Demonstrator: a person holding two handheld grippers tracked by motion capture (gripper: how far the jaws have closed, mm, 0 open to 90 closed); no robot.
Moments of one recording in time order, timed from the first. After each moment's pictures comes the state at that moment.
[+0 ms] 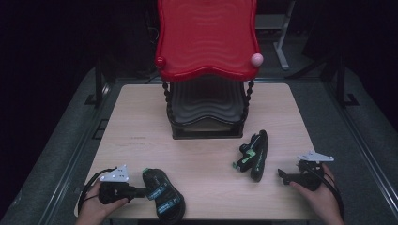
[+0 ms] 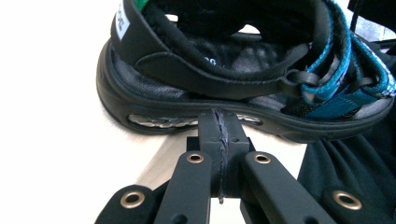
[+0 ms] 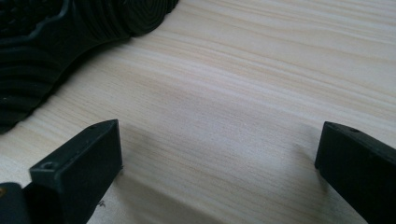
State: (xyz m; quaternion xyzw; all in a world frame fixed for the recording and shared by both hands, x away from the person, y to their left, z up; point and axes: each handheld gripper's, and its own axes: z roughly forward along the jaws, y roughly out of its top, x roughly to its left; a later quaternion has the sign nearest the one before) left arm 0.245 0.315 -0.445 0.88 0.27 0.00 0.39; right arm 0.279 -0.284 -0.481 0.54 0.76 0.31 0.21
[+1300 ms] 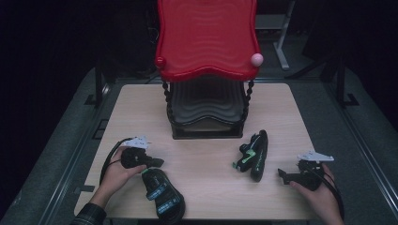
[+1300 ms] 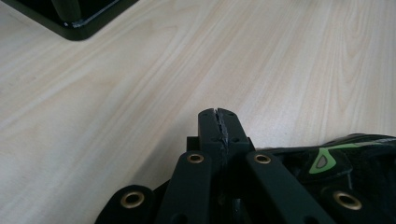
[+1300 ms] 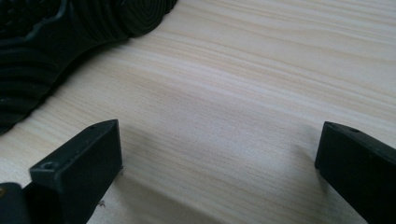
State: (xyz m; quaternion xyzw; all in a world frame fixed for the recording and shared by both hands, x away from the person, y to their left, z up) left arm 0.341 0.278 -0.444 0.88 0.26 -0.01 0.40; right arm 0.279 -0.284 -0.481 0.54 0.75 0.31 0.21
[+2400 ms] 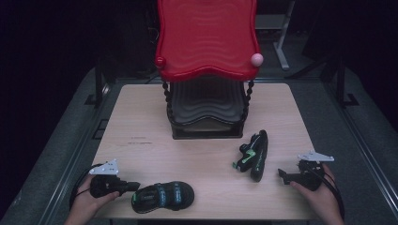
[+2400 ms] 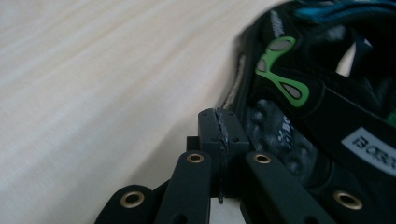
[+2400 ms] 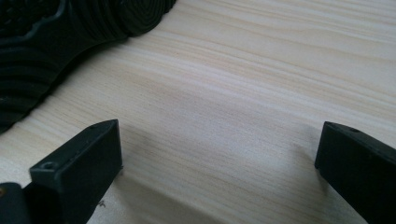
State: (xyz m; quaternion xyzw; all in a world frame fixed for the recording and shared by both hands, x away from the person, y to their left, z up) left arm 0.254 0.344 -0.446 0.87 0.30 -0.01 0.40; right arm 0.279 -0.285 -0.481 0.54 0.75 0.31 0.21
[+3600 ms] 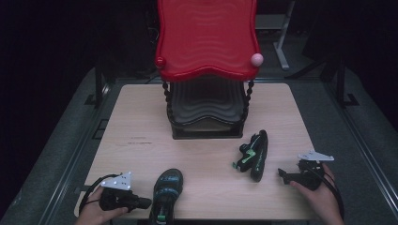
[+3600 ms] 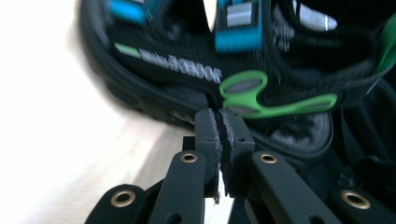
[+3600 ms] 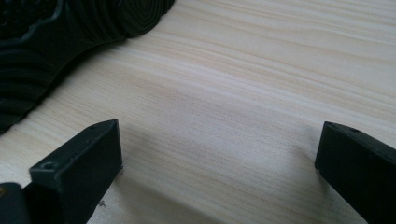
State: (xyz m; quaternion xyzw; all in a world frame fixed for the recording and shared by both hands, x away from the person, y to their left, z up) left arm 0.235 0.311 -0.442 0.88 0.22 -0.06 0.41; right arm 0.280 -0.285 -0.481 0.54 0.75 0.31 0.21
